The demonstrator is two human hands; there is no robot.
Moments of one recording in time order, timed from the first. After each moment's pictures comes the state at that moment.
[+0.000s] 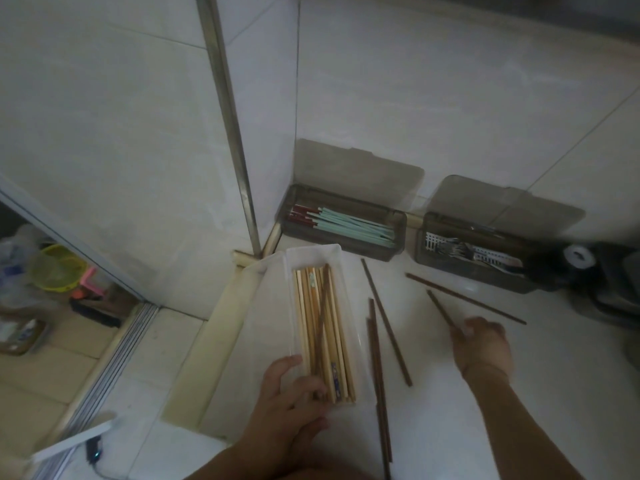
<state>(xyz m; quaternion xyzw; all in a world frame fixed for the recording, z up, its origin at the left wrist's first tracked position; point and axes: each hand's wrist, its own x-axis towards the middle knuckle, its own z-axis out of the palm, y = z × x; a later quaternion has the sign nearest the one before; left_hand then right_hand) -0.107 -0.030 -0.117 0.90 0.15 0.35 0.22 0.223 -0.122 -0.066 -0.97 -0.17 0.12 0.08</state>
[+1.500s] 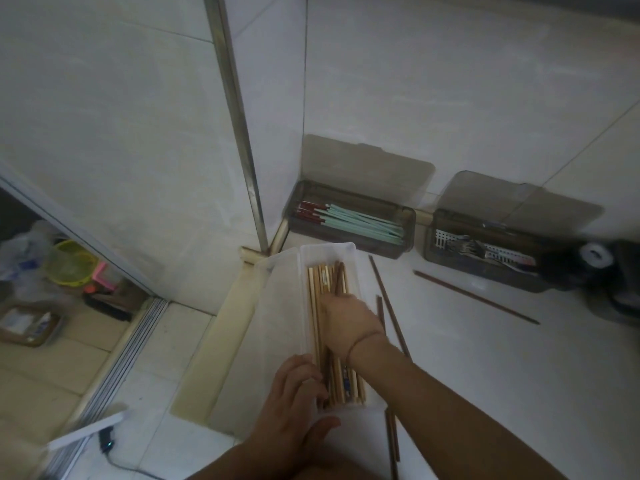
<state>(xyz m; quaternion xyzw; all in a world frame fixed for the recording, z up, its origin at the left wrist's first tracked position) -0.104 -0.036 -0.109 0.89 0.20 0.34 0.24 0.071 0.000 -0.011 -0.78 -0.57 0.24 0.02</state>
